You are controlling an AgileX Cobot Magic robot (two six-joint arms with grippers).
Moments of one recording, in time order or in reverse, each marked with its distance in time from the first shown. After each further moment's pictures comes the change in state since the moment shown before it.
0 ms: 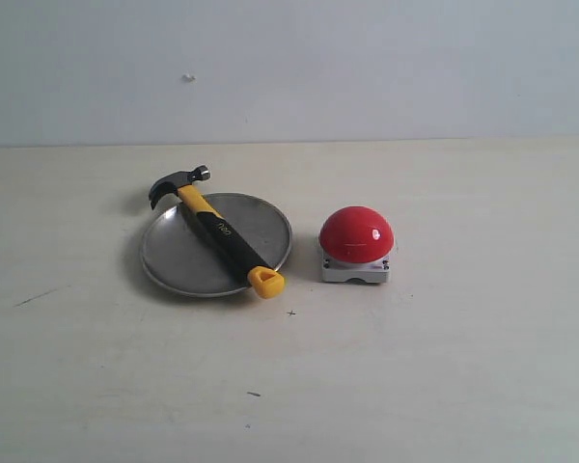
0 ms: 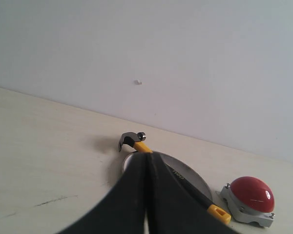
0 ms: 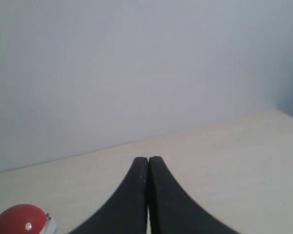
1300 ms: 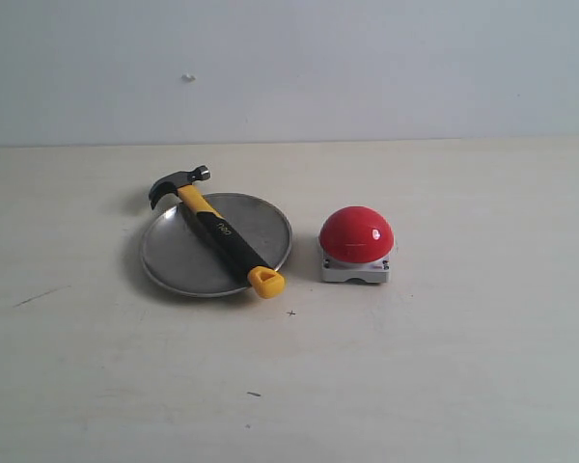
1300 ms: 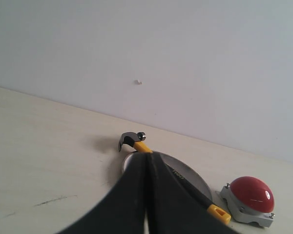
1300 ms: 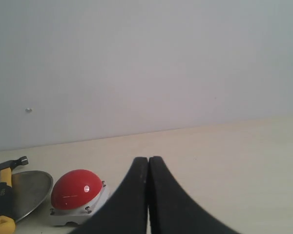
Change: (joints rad) left arm 0.000 0.000 0.000 0.000 0.000 0.000; right arm -0.075 -0.153 0.040 -1.247 0.341 1.236
